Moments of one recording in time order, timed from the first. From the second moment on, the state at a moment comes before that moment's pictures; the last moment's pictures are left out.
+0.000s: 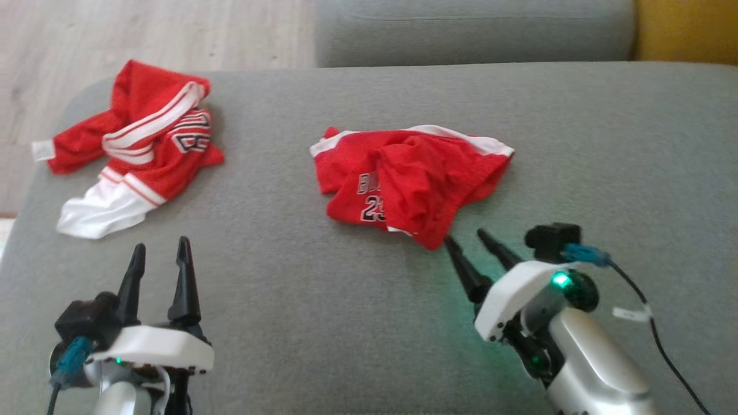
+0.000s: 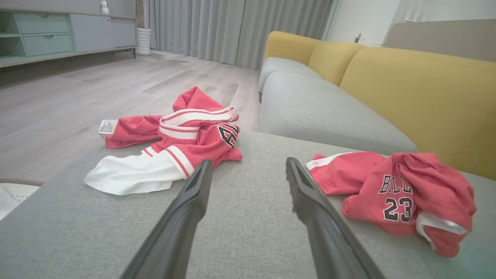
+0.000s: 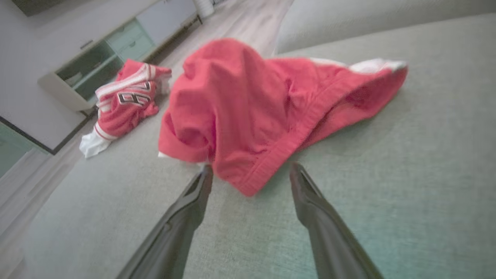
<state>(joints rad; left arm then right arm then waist) -0.01 0.11 -0.07 0.19 -0.31 0.00 -0.25 -0.33 -0.08 0.42 0.57 0.52 0.13 0.05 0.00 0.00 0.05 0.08</state>
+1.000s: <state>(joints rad) -0.07 0.06 0.01 0.23 -0.24 -0.06 -0.25 -0.49 -0.14 0.52 0.77 0.62 0.13 0.00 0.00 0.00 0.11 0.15</state>
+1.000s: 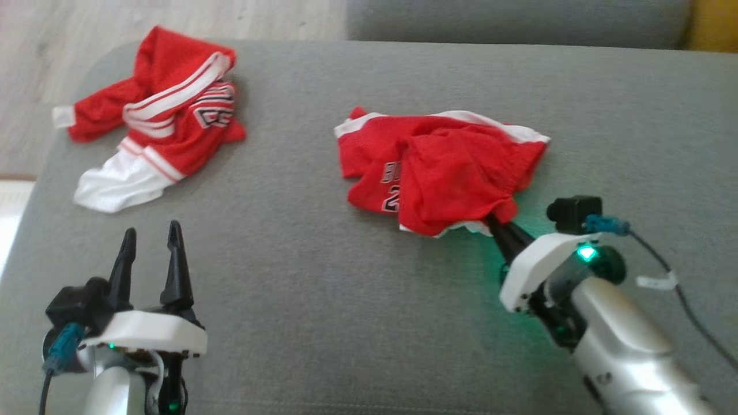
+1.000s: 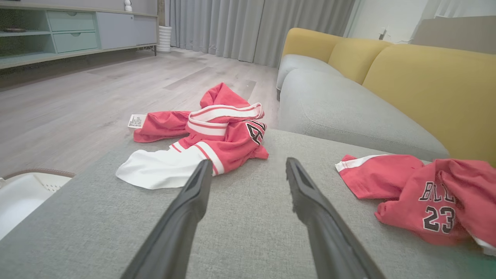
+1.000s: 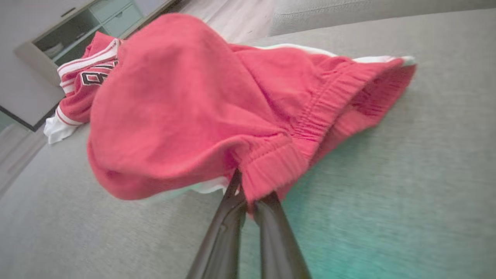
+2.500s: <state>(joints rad) -0.06 0.05 0.05 0.23 -0.21 -0.11 -0.25 -0.18 -0.17 0.13 0.13 0.41 0.13 0.03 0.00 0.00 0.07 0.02</state>
